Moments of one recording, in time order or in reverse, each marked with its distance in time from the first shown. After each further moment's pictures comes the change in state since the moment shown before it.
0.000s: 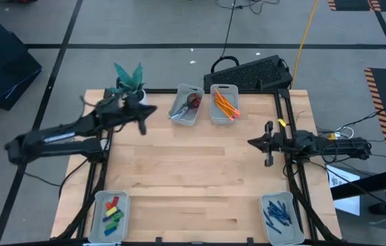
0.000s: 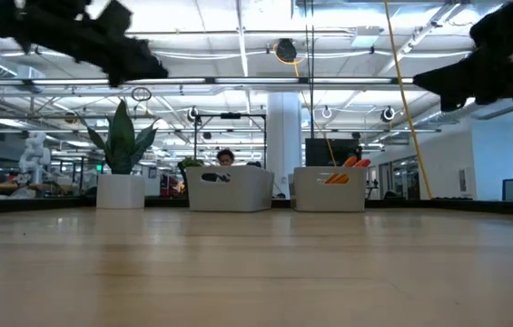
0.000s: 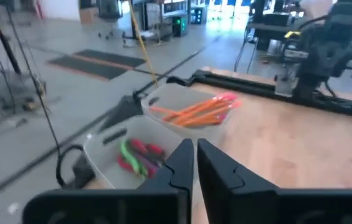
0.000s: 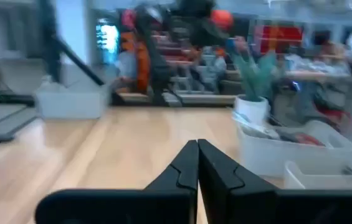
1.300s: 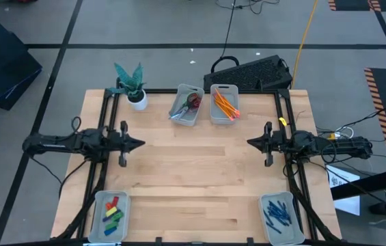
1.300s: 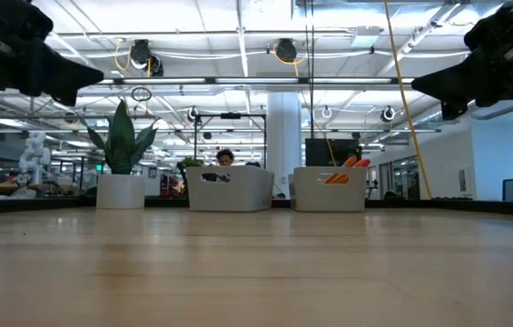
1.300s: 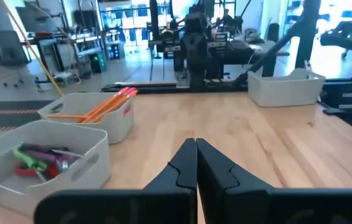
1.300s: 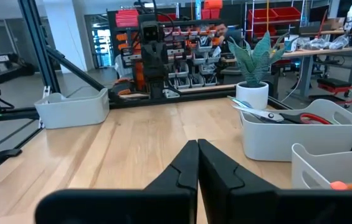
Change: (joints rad) left arm -0.497 -0.717 -0.416 -0.191 -0.152 0.037; right arm 0.000 0.039 -0.001 -0.008 0.036 0.130
